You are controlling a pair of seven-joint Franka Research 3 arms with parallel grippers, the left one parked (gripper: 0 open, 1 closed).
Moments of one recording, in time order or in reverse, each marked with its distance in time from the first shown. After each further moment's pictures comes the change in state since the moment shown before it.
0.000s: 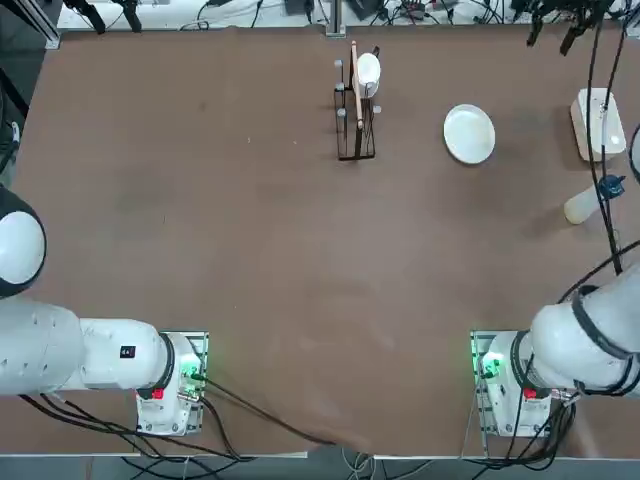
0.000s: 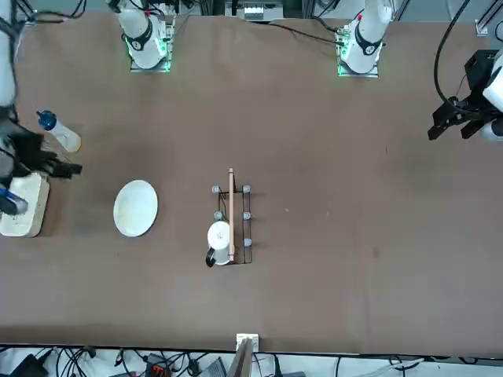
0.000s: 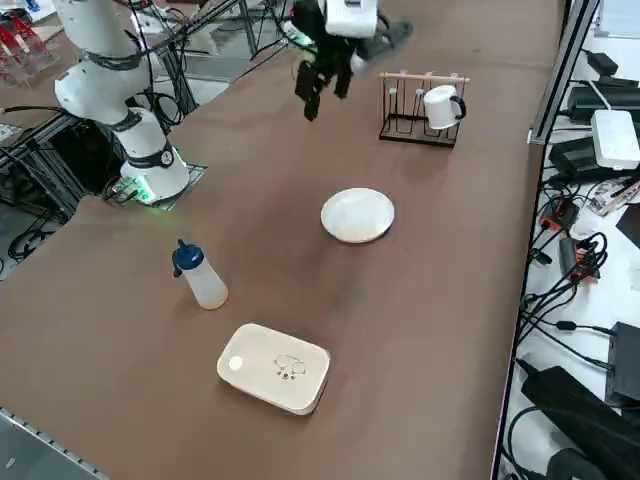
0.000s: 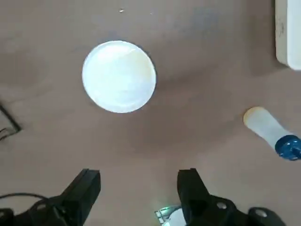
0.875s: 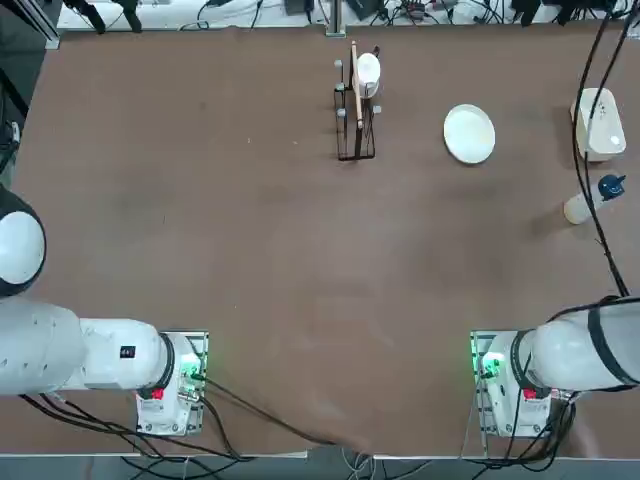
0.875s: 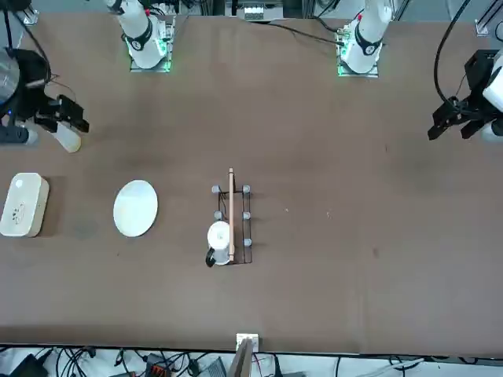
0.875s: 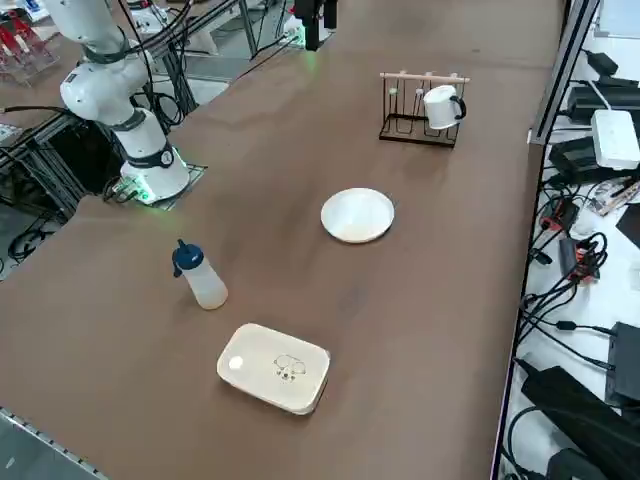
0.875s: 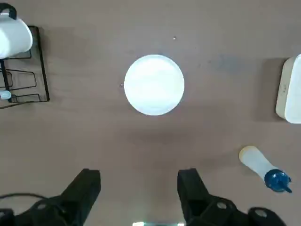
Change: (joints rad) arm 0.269 -0.291 -0.157 -0.221 0.003 0.139 -0.195
